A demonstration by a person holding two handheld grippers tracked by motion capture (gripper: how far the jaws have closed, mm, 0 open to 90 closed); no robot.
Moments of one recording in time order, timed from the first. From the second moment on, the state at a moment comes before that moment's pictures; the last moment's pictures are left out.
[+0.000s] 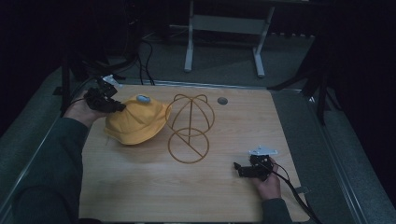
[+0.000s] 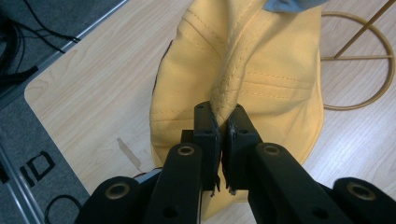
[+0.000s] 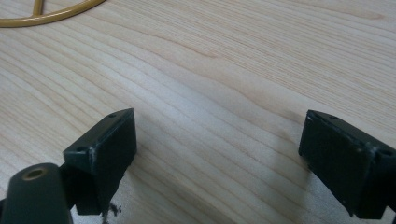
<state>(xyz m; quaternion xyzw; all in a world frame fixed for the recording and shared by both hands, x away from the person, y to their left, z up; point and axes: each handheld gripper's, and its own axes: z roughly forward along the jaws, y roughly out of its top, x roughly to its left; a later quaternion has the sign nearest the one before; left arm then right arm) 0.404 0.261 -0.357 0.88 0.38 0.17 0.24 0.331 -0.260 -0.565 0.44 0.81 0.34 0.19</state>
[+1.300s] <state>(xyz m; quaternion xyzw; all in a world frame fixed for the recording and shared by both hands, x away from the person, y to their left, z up) 0.390 0.276 -0.326 0.86 0.37 0.19 0.30 0.331 -0.260 -0.565 0.44 0.81 0.34 0.19</state>
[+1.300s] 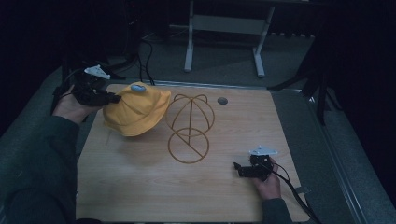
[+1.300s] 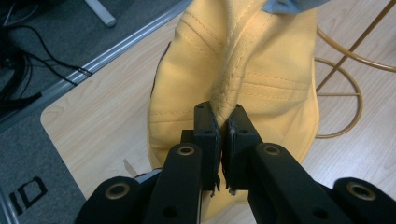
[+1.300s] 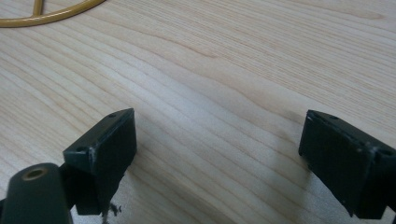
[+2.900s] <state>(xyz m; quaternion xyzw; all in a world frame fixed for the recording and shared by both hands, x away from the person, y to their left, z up) 0.367 0.272 -0.283 0.87 0.29 0.16 0.35 0.331 -0.260 -0.565 0.44 0.81 0.34 0.19</state>
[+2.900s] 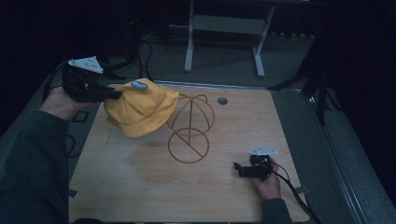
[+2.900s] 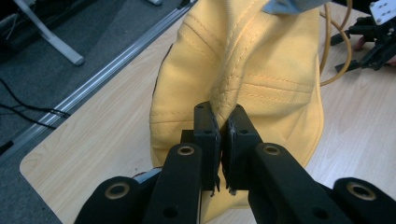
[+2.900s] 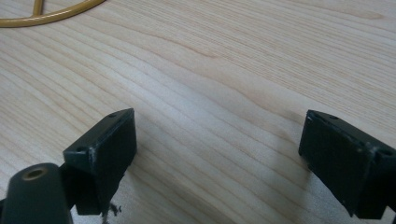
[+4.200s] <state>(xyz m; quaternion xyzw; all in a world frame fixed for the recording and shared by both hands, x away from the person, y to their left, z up) 0.374 0.232 -0.260 0.88 0.27 0.15 0.36 0.331 -0.260 -0.565 0.44 0.81 0.34 0.19</state>
